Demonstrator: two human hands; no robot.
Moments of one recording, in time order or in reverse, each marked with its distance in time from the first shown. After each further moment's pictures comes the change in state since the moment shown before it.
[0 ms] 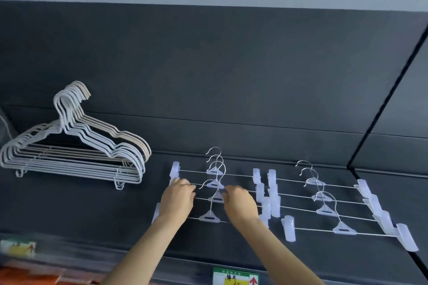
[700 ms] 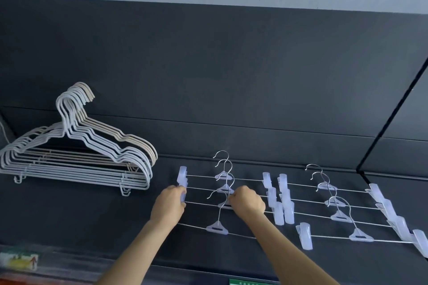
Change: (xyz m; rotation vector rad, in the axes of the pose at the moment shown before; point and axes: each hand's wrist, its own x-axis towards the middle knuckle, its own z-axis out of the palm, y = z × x) left_hand 0.007 -0.038 -0.013 -0.091 -0.125 -0.228; right_hand 0.034 -0.014 0.010 0.024 -0.132 0.353
